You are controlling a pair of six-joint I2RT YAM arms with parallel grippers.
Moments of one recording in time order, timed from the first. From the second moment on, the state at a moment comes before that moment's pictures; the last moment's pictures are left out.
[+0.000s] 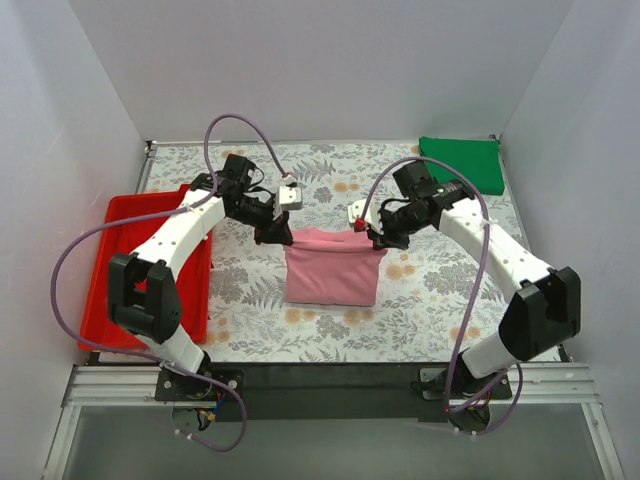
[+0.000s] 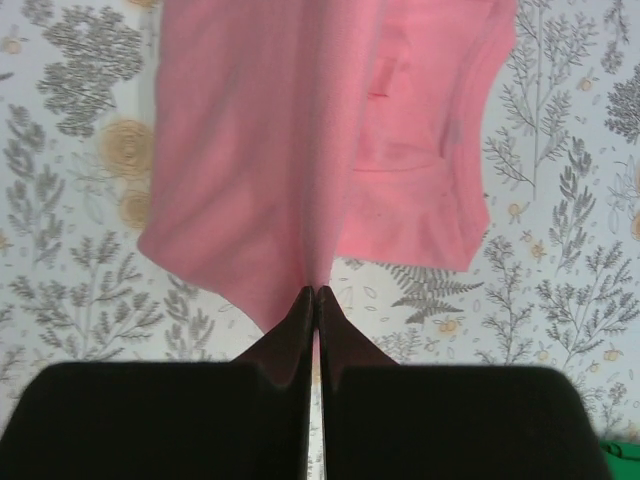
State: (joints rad) left arm -0.33 1.59 1.34 -0.94 0.88 0.96; right arm 0.50 1.45 1.30 -1.00 -0.59 -1.10
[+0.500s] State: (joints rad) left arm -0.22 2.01 1.59 -0.83 0.90 0.99; right arm 0.38 1.96 1.63 -0.98 -0.62 -1.29
